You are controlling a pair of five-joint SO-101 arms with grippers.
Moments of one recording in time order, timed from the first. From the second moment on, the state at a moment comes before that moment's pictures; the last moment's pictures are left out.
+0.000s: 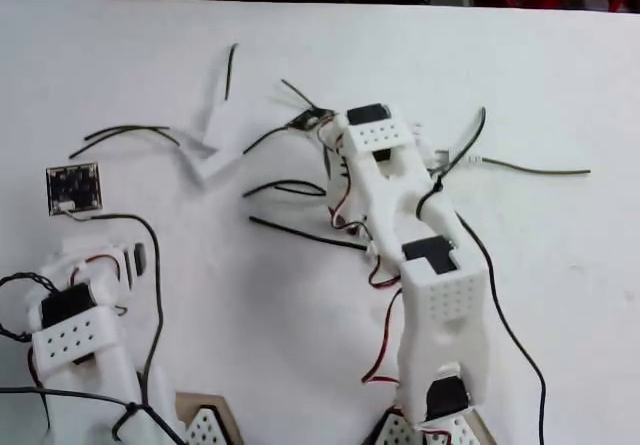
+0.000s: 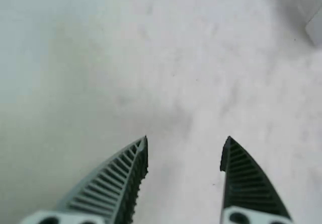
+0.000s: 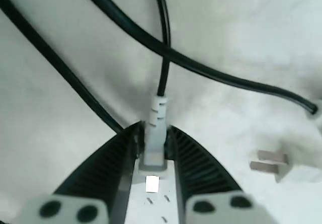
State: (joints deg) left arm -31.6 -53.2 74.5 44.4 -15.2; right arm -18.4 32.0 -13.6 87.6 30.3
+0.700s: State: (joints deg) left arm -29.7 -53.2 74.5 44.4 -15.2; right arm -24.9 -16.8 19.8 74.8 15.0
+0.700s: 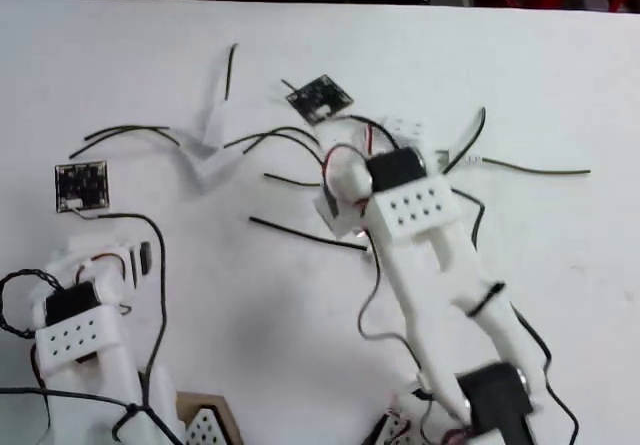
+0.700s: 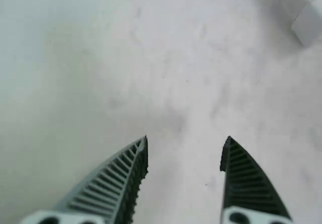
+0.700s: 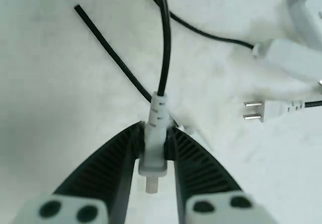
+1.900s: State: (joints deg) left arm 0.9 -53.5 67.3 31.3 0.0; right arm -43.1 -52.7 63.2 32.9 -3.7
